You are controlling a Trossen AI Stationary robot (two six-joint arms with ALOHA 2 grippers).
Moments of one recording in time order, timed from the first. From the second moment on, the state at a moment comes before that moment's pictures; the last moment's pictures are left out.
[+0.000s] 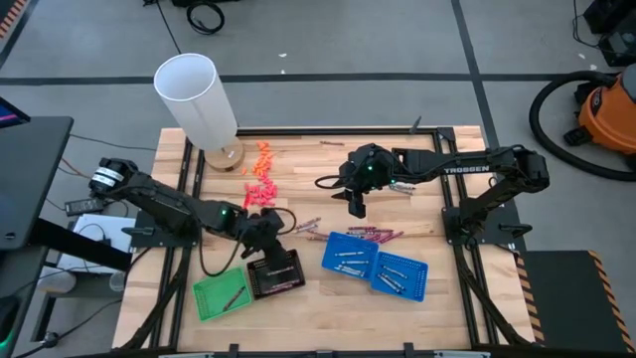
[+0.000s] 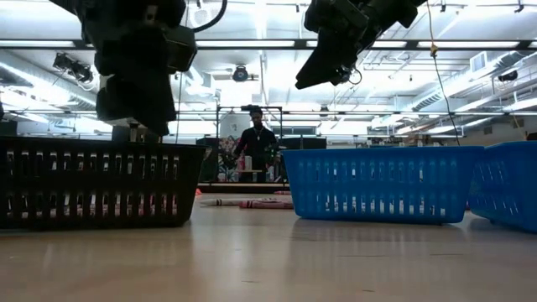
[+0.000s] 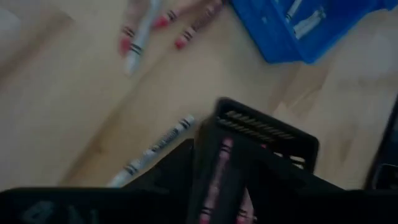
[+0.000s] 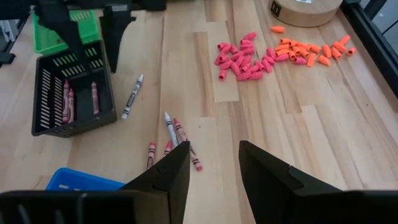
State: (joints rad) left arm -0.27 1.37 0.83 -0.40 -0.10 -0.94; right arm -0.15 1.44 1.09 -0.32 -0.12 -0.02
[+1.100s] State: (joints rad) left arm -0.34 1.50 0.83 -0.44 -0.14 -0.66; right arm -0.15 1.44 1.09 -0.33 -0.13 -0.02
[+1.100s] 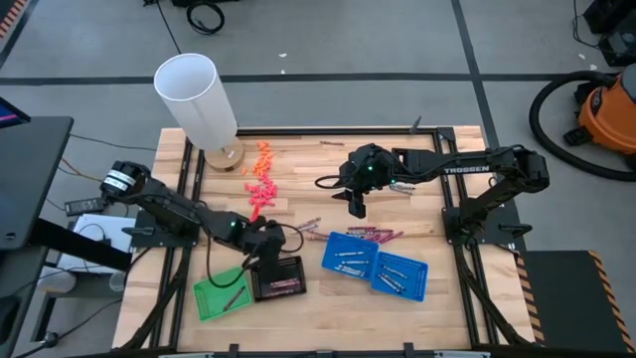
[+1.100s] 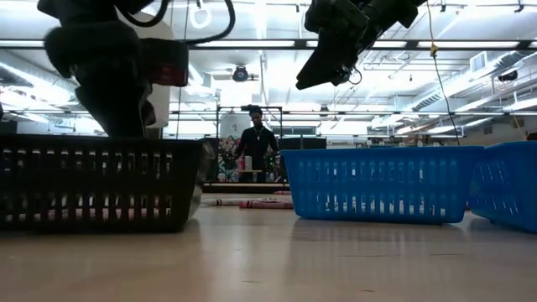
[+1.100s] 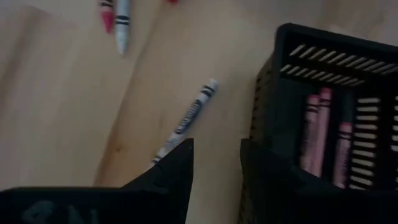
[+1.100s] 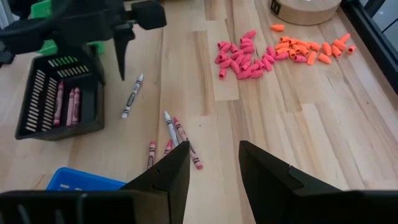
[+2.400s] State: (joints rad) left arm -0.27 1.59 0.83 -0.40 -0.17 -0.32; right arm -0.14 1.44 1.09 -0.32 -0.13 0.01
